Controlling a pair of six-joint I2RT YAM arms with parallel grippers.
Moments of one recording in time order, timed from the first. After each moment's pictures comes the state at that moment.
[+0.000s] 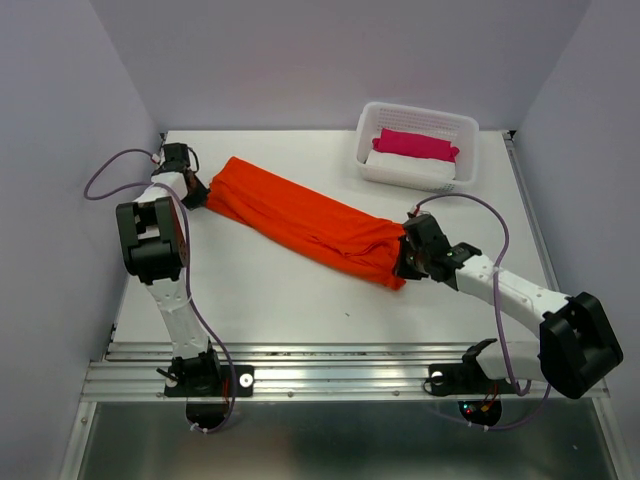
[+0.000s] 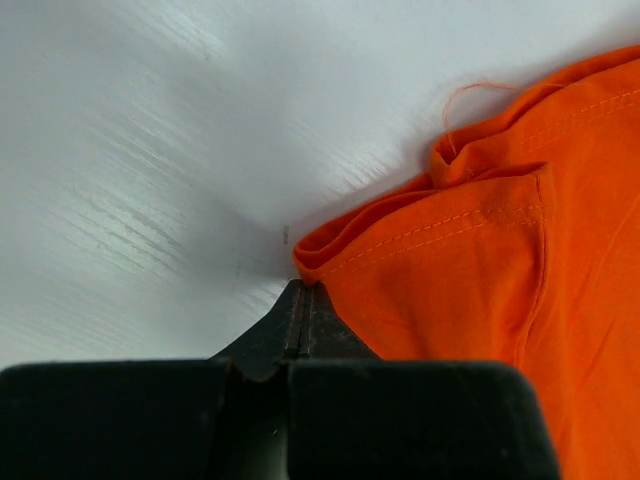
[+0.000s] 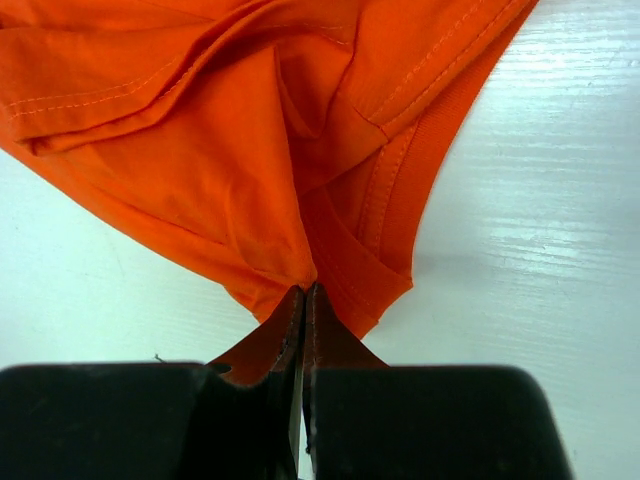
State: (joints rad) left arm 0.16 2.08 1.51 -0.41 -0.06 -0.51; right arm 0.54 1.27 0.74 -0.39 0.10 0.59
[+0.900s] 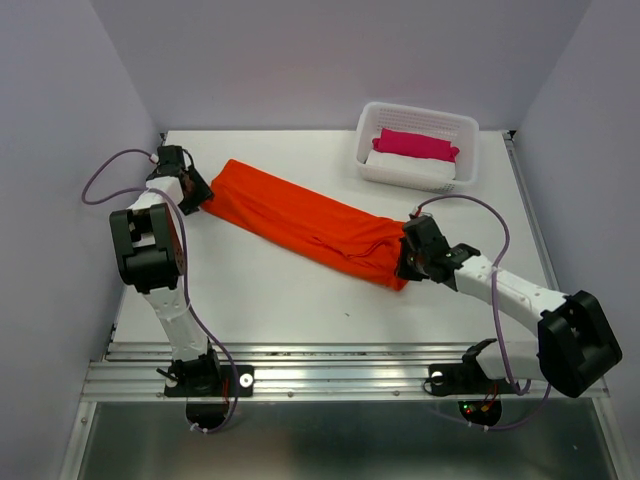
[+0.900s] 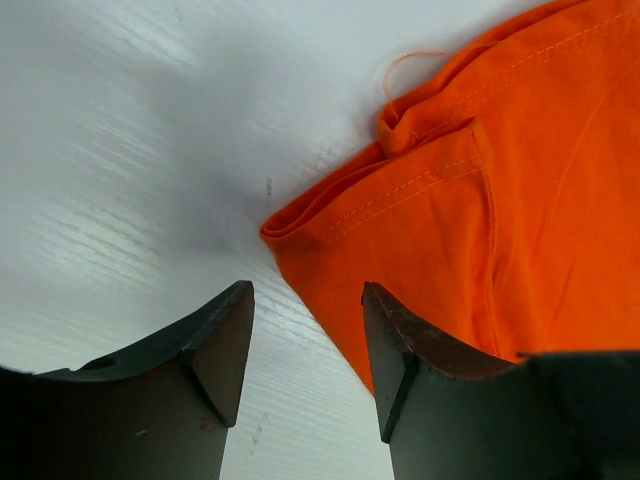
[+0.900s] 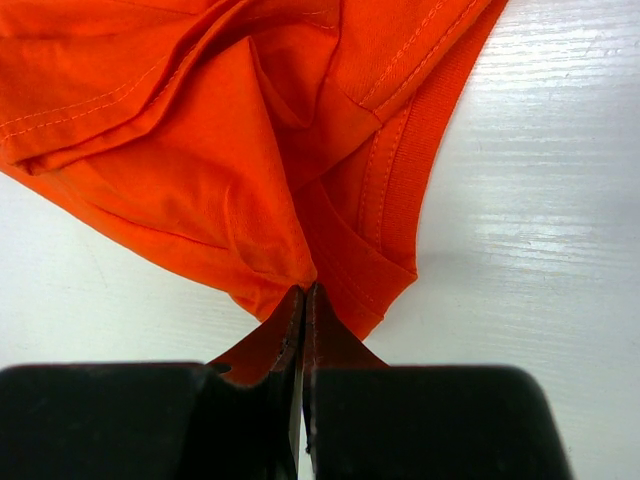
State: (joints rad) left arm 0.18 1.98 1.42 -0.38 0.02 -0.47; right arm 0.54 1.27 0.72 -0.39 0.13 0.61
